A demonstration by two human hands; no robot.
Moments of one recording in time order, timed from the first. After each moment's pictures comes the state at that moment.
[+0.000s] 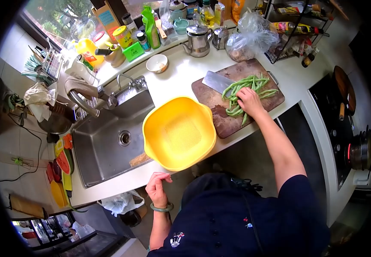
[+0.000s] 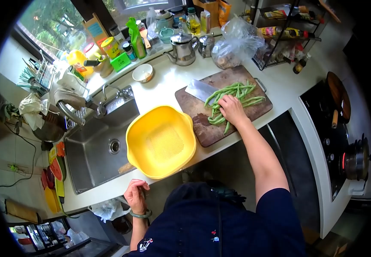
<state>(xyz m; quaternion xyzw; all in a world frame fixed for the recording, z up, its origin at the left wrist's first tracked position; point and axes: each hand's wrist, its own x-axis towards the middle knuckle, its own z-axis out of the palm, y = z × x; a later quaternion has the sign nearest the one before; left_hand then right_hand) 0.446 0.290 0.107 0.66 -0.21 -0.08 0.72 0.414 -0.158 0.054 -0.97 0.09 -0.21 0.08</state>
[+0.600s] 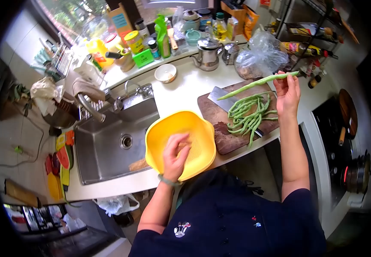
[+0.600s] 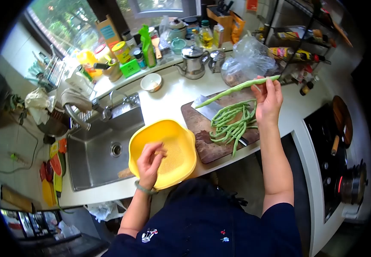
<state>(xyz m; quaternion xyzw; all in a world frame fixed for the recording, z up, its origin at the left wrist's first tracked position) 0.513 0.162 0.145 0.64 -0.30 -0.16 0.69 0.423 -0.193 0.206 -0.42 0.15 -0.52 0.73</state>
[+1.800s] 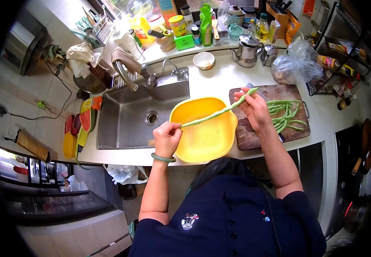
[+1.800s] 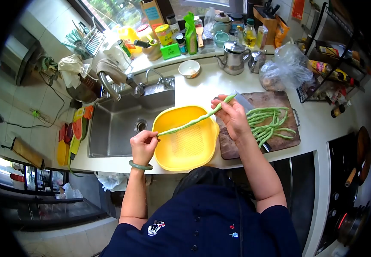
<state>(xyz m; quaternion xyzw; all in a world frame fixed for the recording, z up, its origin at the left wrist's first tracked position) 0.533 0.222 0.162 0.85 -0.24 0.12 0.45 0.484 -0.073 0.146 -0.40 0.08 -0.11 0.91</state>
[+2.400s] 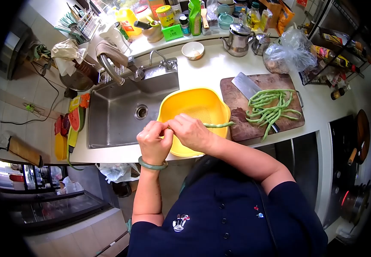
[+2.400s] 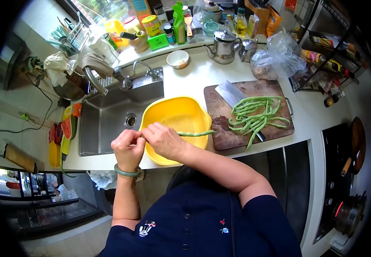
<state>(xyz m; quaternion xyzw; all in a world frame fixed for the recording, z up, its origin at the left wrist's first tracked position) 0.510 0.219 0.201 0.86 -0.29 0.22 0.35 0.493 0.082 0.152 -0.86 -0.23 -0.27 0.37</state>
